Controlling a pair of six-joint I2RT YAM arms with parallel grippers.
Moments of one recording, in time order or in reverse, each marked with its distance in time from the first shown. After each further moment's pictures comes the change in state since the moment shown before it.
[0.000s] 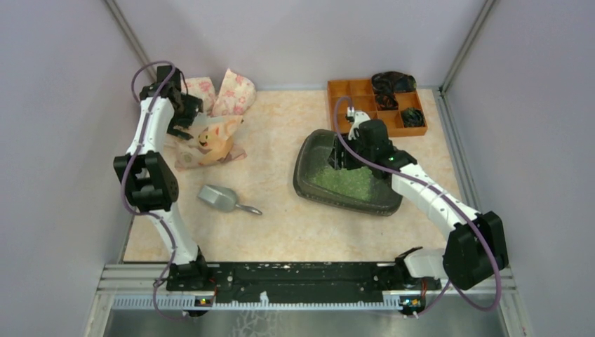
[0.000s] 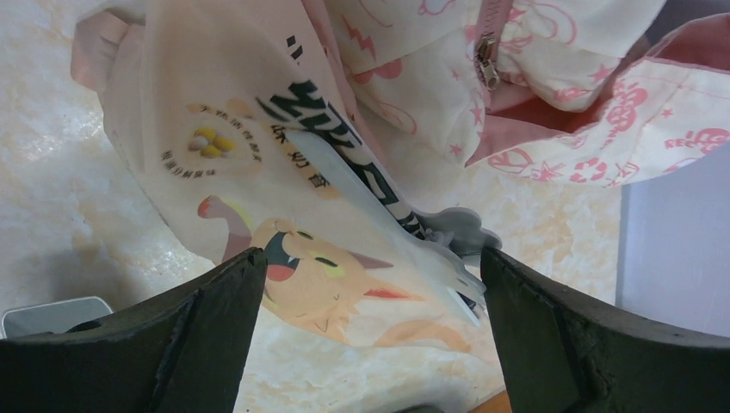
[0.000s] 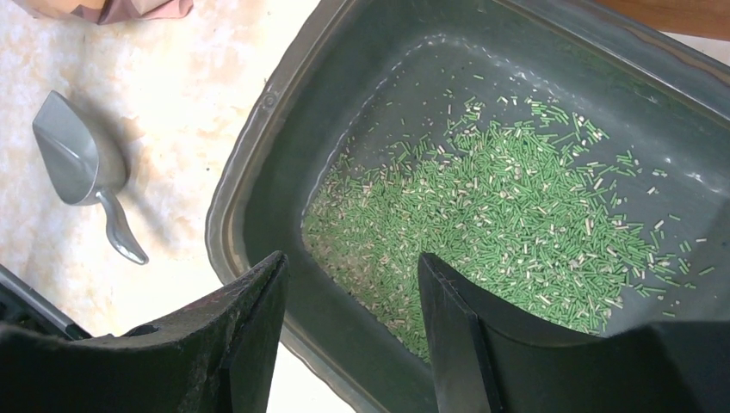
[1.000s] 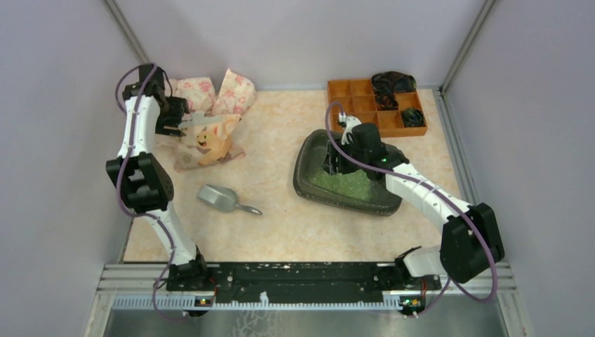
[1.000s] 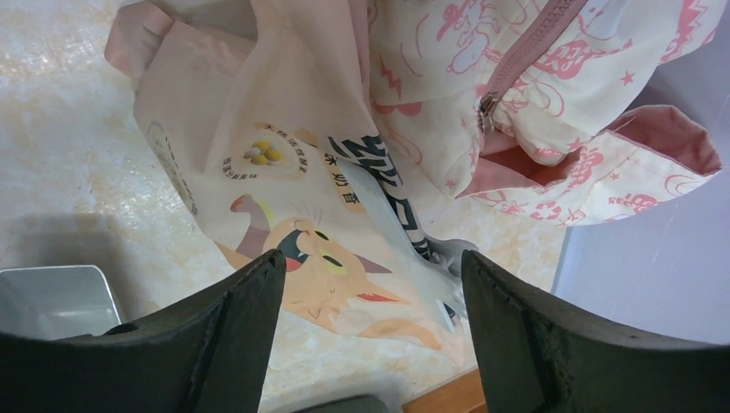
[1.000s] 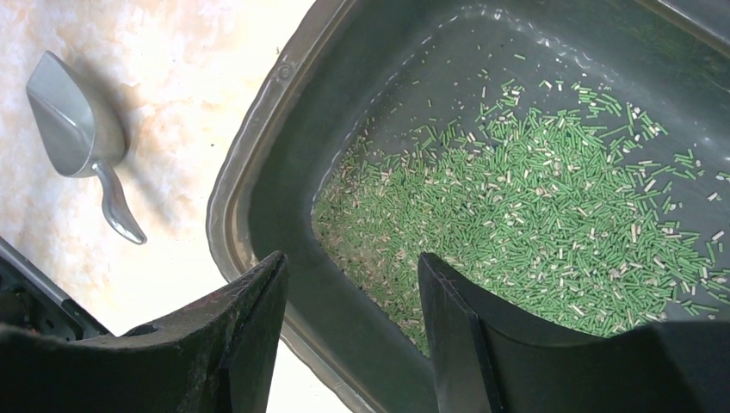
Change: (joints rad) left arm 0.096 0.009 0.048 -0.086 0.069 -0.126; right arm 0.036 0.049 -0.022 0.034 -0.033 -0.015
